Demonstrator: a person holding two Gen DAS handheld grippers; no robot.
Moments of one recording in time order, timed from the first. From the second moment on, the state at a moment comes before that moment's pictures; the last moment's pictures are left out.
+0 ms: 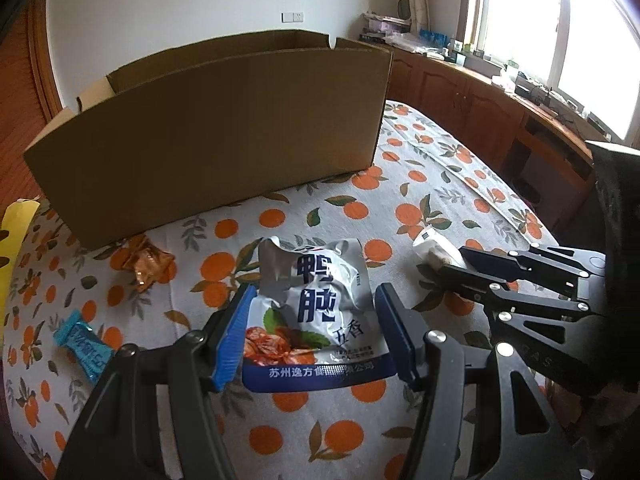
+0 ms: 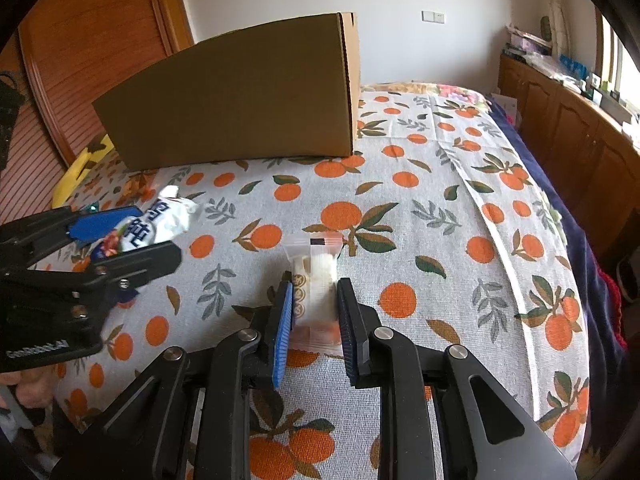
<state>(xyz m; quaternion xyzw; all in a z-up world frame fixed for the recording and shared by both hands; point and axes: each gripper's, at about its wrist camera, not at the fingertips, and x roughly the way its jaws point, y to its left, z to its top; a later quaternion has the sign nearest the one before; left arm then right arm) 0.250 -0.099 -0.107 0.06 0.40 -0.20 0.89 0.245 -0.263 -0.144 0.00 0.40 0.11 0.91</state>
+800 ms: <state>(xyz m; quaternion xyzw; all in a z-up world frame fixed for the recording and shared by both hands) 0.223 -0.071 -0.060 0.04 0.34 -0.22 0.91 0.207 -0.261 -0.077 0.00 0.37 0.10 0.92</state>
